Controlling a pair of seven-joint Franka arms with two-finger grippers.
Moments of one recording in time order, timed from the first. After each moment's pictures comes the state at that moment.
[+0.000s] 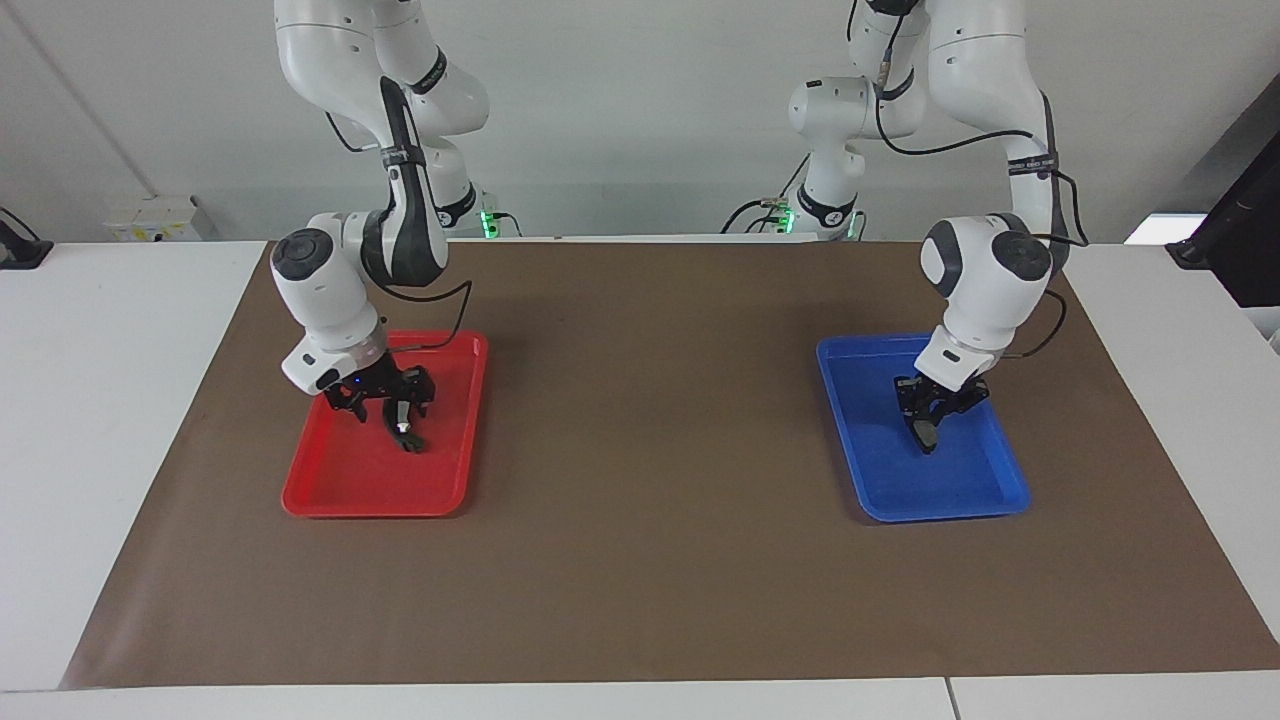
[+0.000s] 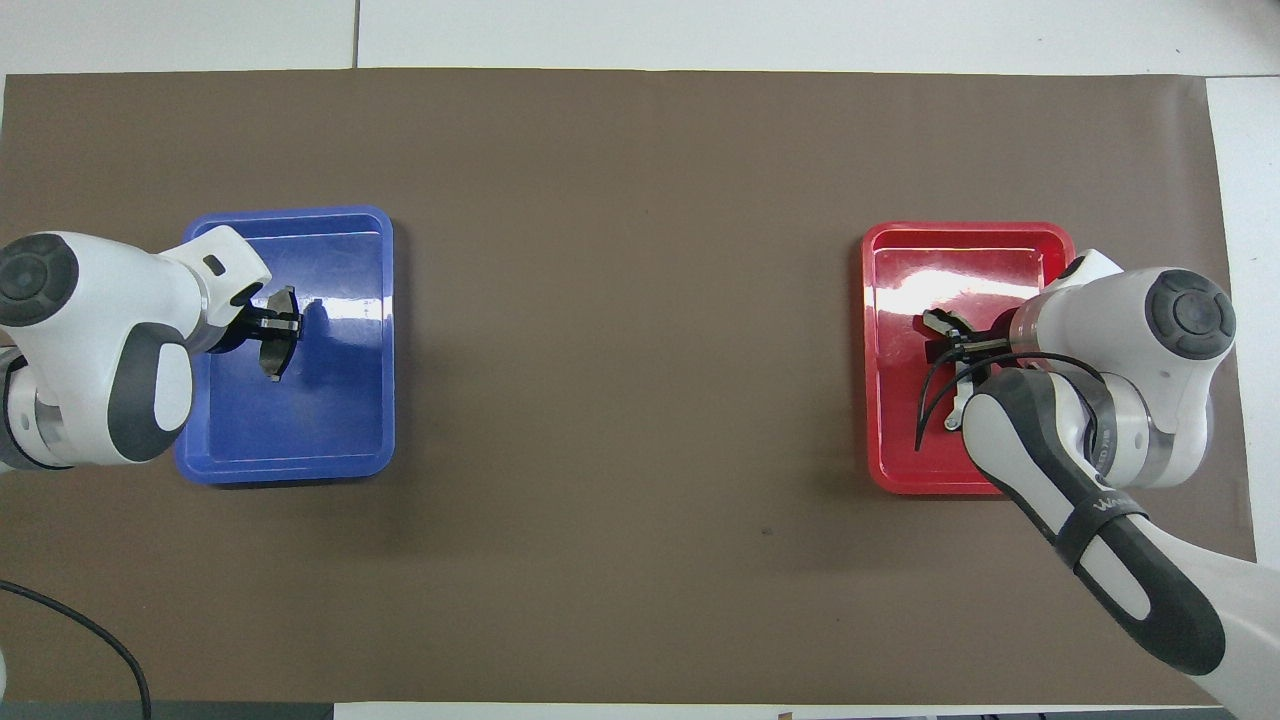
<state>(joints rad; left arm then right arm) -0.14 0.15 0.06 -2.11 0.00 2.32 0.10 0.06 0.16 -0.07 -2.26 0.04 2.48 -0.11</state>
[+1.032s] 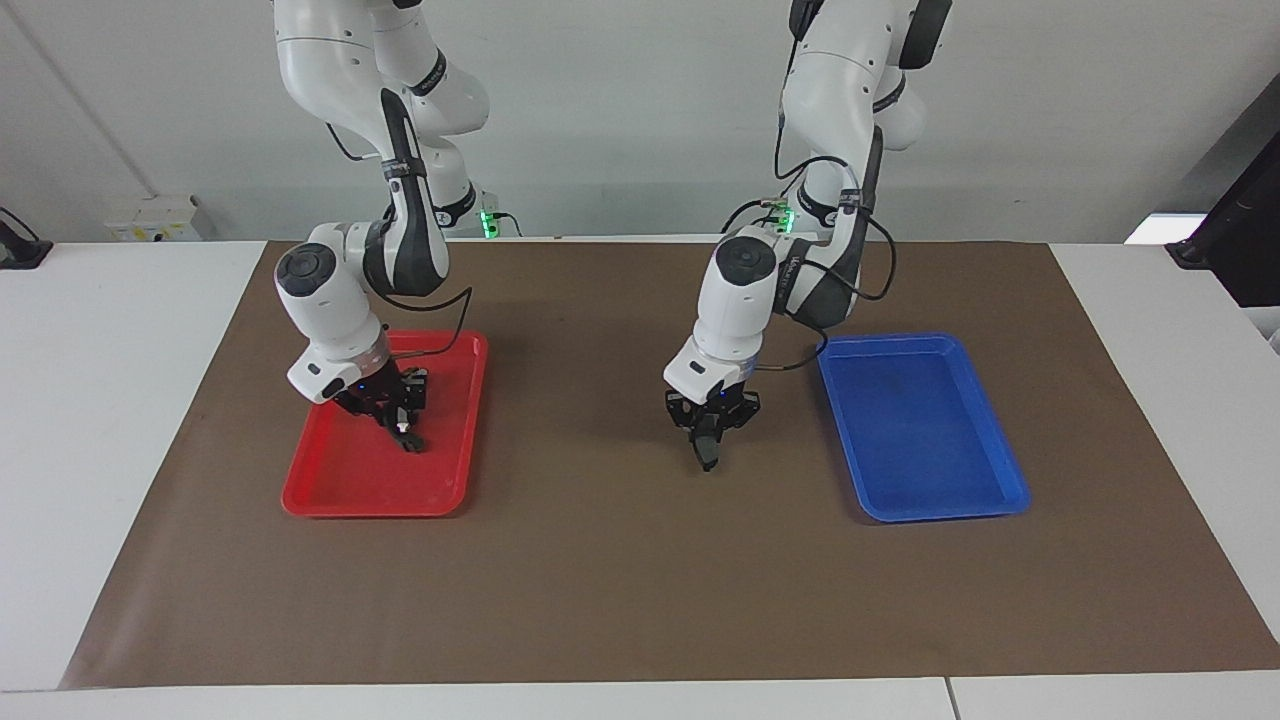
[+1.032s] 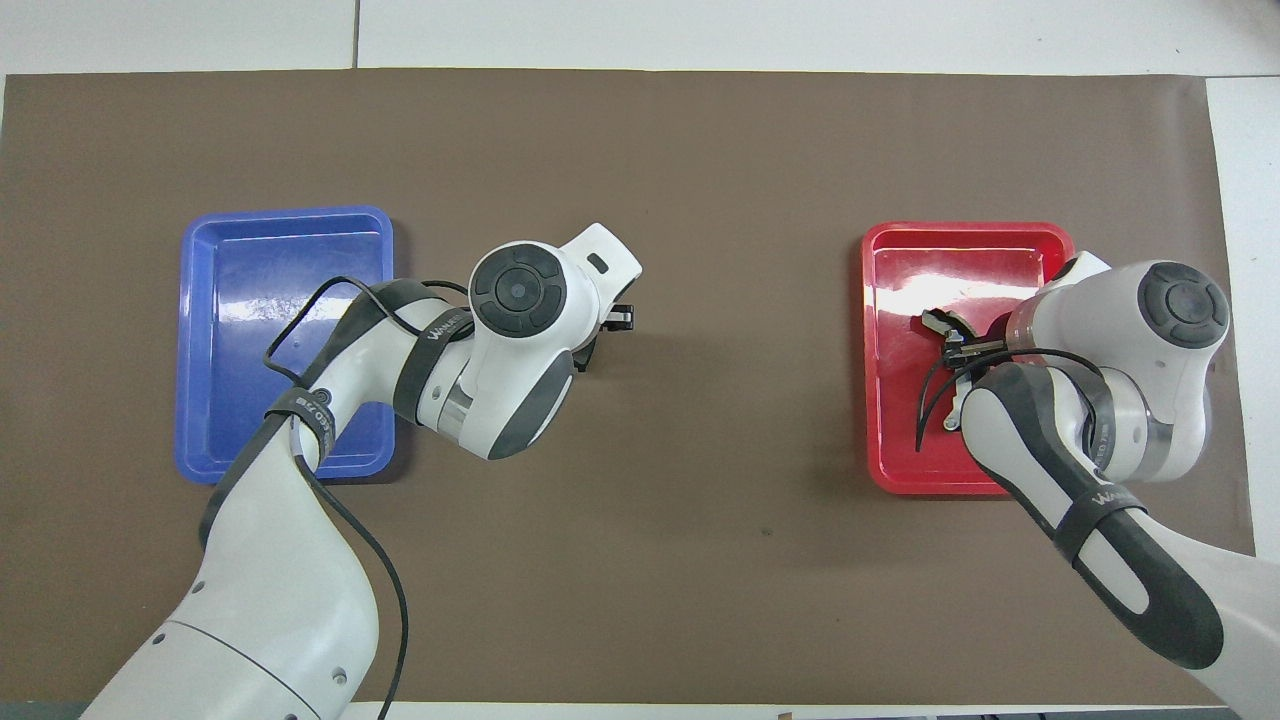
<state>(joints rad) -0.68 0.44 0.05 -1.81 -0.01 2.37 -0.50 0.06 0.17 -0.07 -2.24 0.04 2.41 -0.11</state>
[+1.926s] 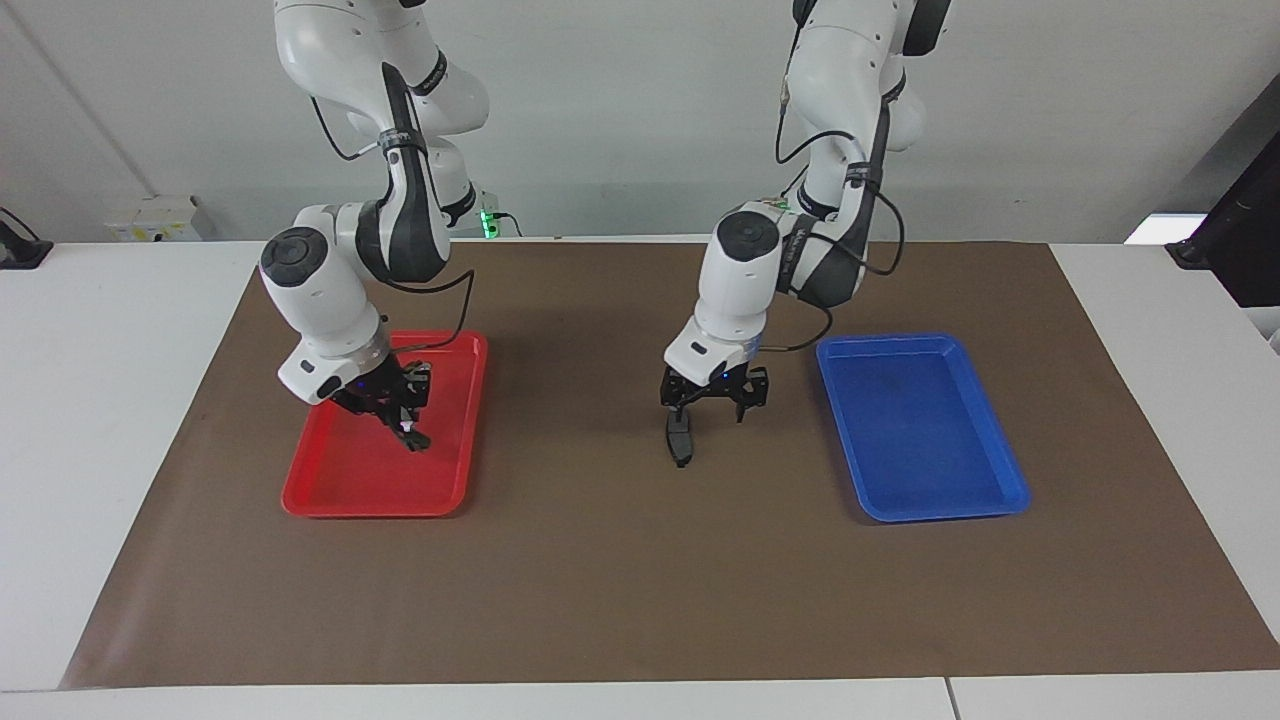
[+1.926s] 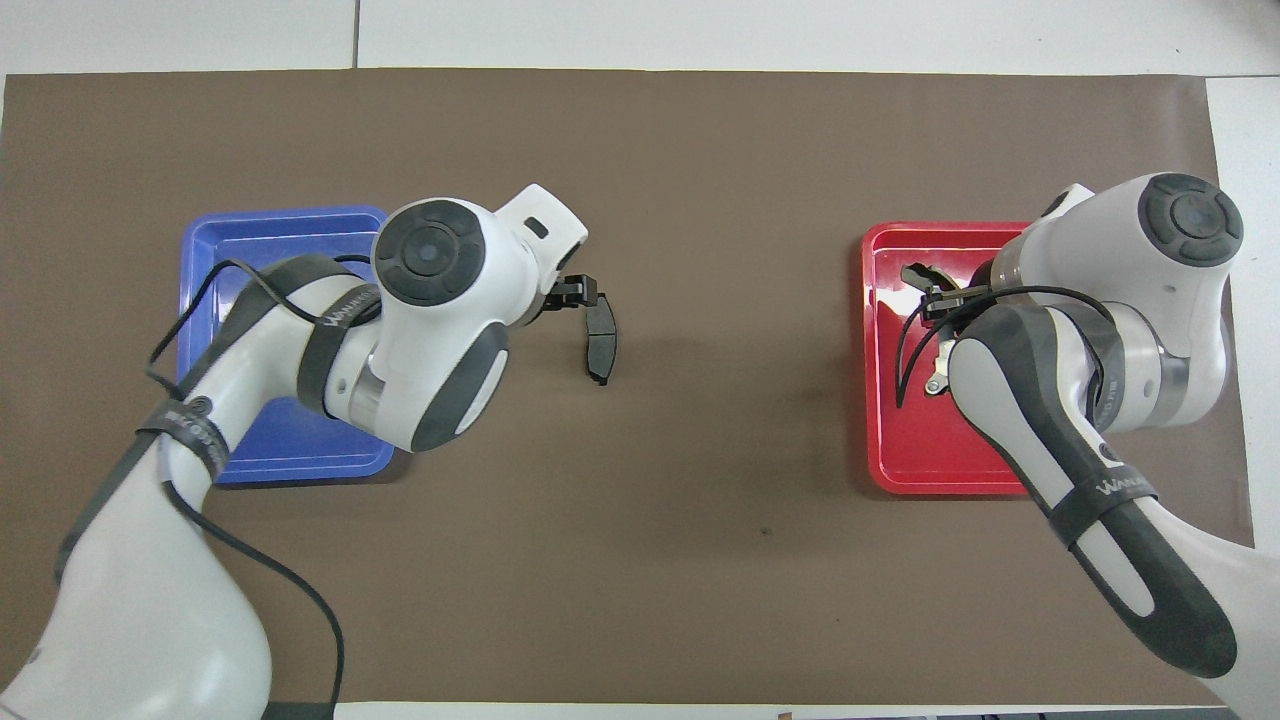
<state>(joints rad) -0.59 0.27 0.08 -1.81 -0.01 2.21 -0.49 0.16 0.17 -0.06 -2.00 0.04 2.18 0.00</state>
